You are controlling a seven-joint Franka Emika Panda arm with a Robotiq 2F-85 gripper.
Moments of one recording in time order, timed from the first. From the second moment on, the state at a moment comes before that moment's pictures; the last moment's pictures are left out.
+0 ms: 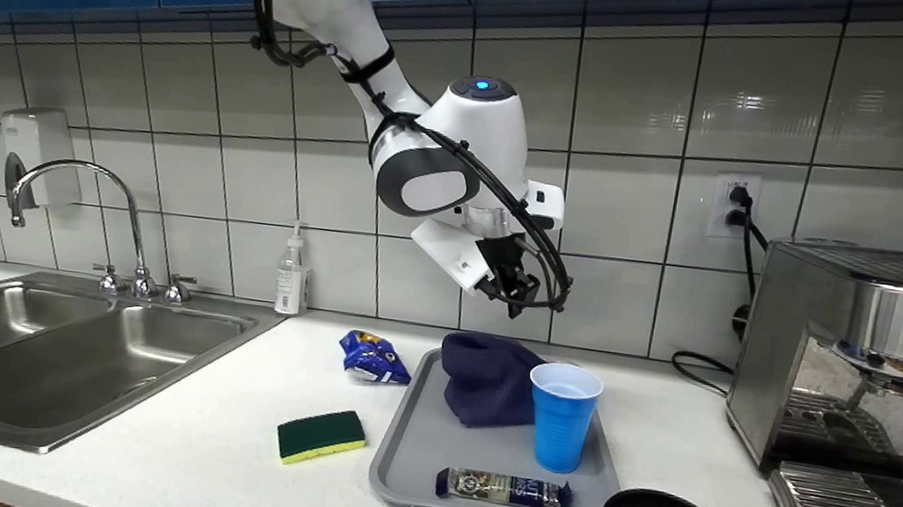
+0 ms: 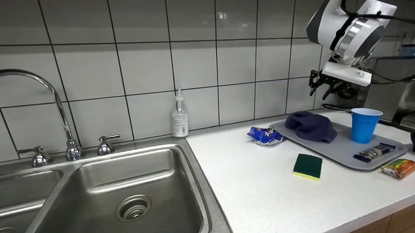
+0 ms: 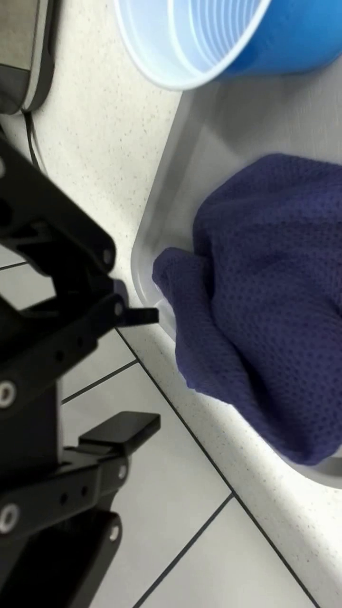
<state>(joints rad) -0.17 0.45 -0.18 -2.01 0.87 2.92 -0.46</state>
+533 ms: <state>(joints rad) -0.17 0.45 -0.18 -2.01 0.87 2.92 -0.46</state>
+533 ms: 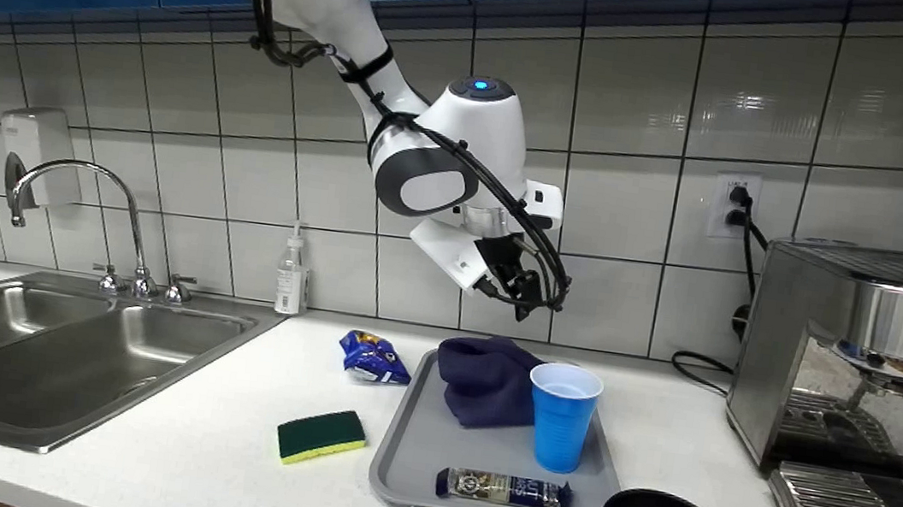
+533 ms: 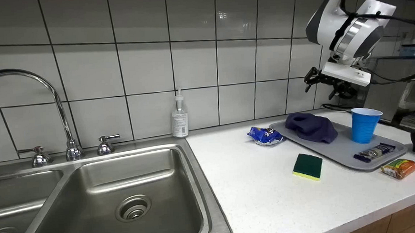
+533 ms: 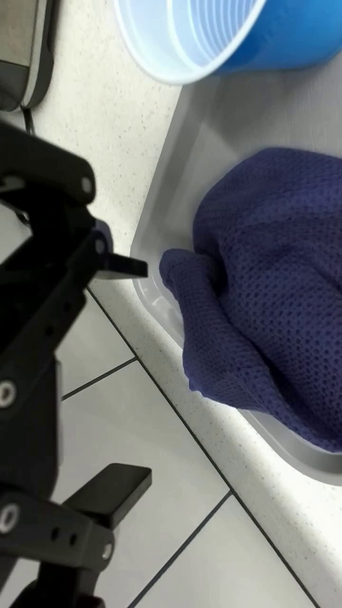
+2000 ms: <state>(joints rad) -0.13 0.35 -0.12 -2.17 0.87 2.92 -0.60</state>
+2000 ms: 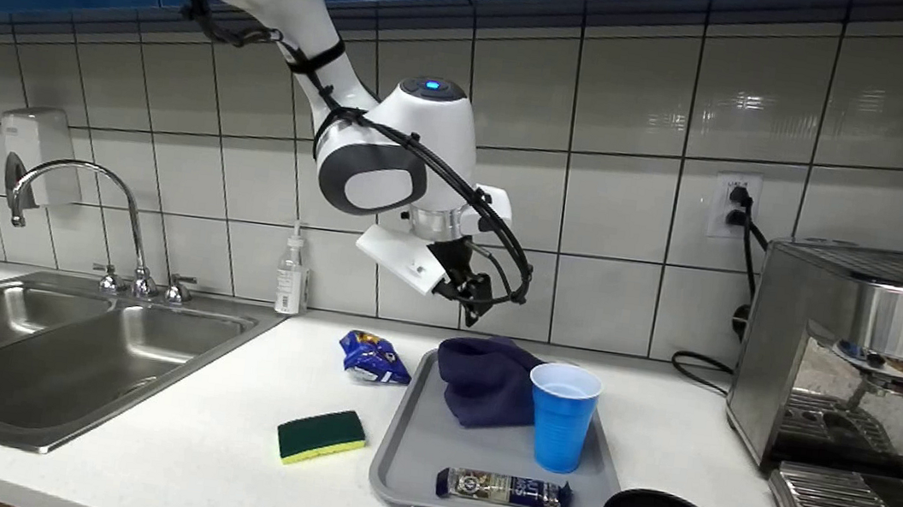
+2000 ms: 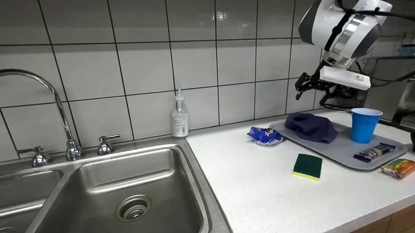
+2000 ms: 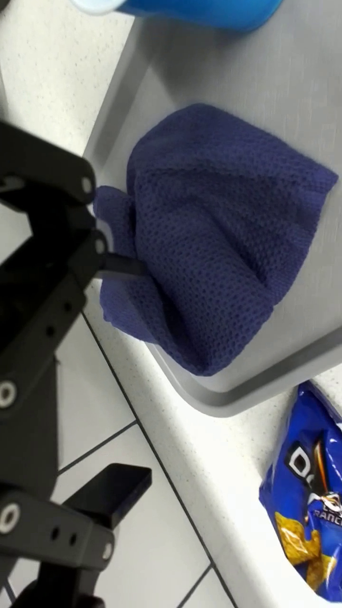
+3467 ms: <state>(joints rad) -0.10 0.32 -0.07 -2.21 0.78 2.85 -0.88</state>
